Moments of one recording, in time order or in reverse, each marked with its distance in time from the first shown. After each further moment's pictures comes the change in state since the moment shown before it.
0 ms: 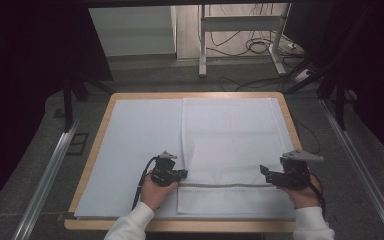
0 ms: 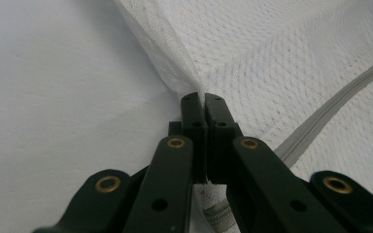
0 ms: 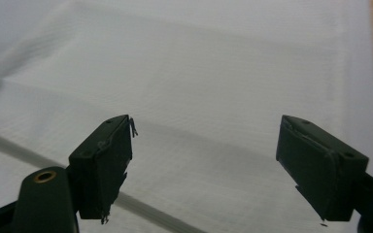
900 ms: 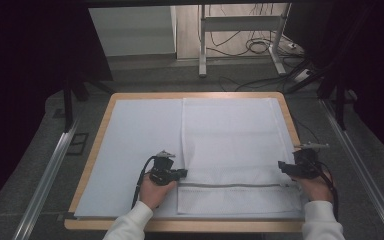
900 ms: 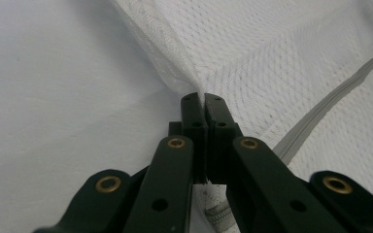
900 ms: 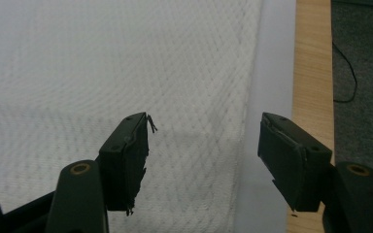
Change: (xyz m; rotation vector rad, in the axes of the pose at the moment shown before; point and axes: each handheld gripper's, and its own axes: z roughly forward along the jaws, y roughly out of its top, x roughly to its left) left arm 0.004 0.001 -0.004 -0.025 -0.040 -0.028; right arm -0.060 -0.004 0.033 0.208 -0.140 0.084
